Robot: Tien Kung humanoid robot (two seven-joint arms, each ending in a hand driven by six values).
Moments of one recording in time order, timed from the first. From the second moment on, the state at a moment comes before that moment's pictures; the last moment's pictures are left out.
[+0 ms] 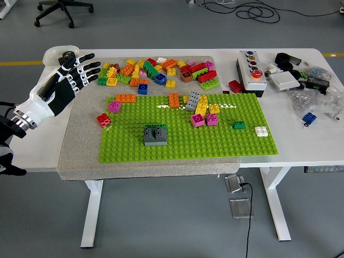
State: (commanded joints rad) left arm -0.49 0.47 -1.15 -1.12 0.67 -0.37 -0.14; right arm 0.17 -0.10 1.65 0.18 -1.83 0.00 -0.12
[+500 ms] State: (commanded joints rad) left arm -0.49 0.51 -1.14 -1.11 0.60 -0.36 -0.12; right arm 0.17 -0.09 1.64 0.18 -1.82 0.00 -0.12
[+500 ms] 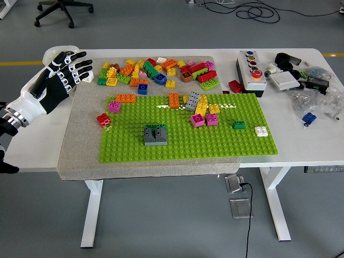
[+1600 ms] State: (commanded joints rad) left arm -0.48 0.51 -1.16 -1.13 0.65 -0.28 -0.13; right arm 0.16 -0.10 1.64 0.18 -1.83 0.00 -0.12
